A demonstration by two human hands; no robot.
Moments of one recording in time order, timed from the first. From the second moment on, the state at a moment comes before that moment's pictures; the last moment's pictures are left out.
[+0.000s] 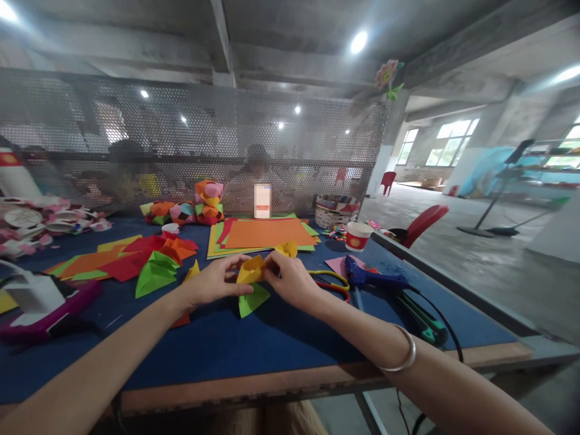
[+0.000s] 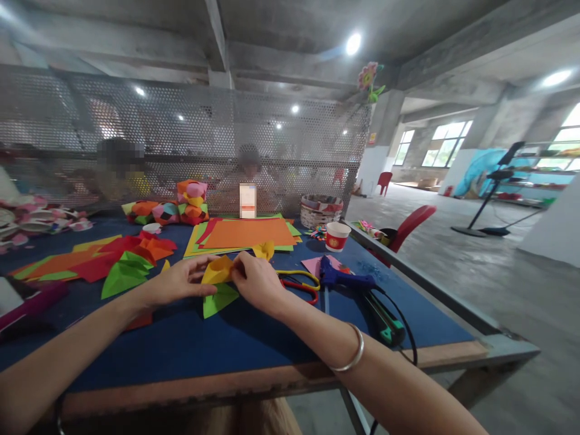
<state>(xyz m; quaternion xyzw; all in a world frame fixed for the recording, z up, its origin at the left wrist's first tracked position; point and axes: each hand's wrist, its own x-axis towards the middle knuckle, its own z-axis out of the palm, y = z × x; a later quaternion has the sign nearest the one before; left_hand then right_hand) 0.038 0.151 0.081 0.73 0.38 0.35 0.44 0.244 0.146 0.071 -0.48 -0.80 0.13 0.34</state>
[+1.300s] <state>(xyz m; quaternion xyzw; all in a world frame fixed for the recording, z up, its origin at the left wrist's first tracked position) 0.051 0.136 0.081 0.76 0.43 0.47 0.14 0.250 0.141 0.068 -0.49 -0.72 0.28 0.40</state>
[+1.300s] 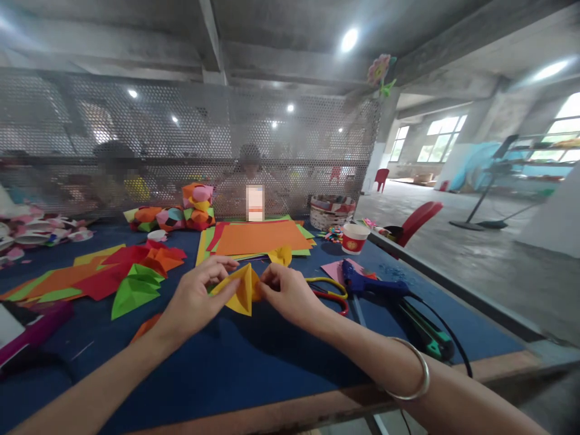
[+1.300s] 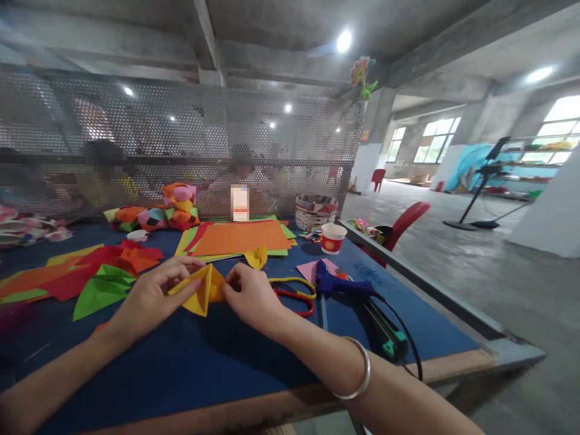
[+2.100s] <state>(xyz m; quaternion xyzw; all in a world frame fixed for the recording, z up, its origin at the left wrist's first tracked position) 0.053 0.139 0.074 0.73 0.51 0.43 0.14 0.244 0.137 0.068 -0.42 -0.66 0.47 0.40</state>
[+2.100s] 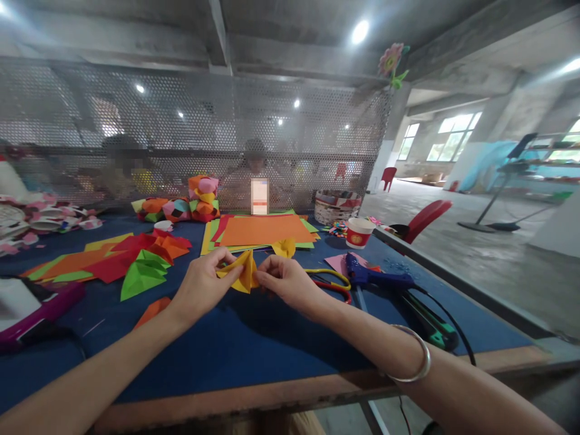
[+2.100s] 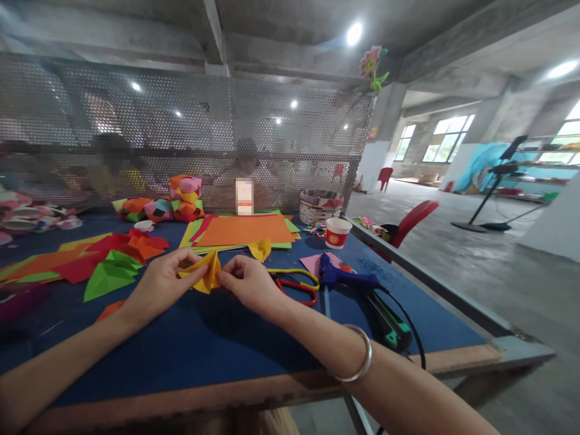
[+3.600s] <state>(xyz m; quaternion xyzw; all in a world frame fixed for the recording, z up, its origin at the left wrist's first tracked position) 0.049 0.142 0.072 0.71 0.49 0.45 0.23 0.244 0.140 0.069 -0.41 -0.70 0.38 0.44</state>
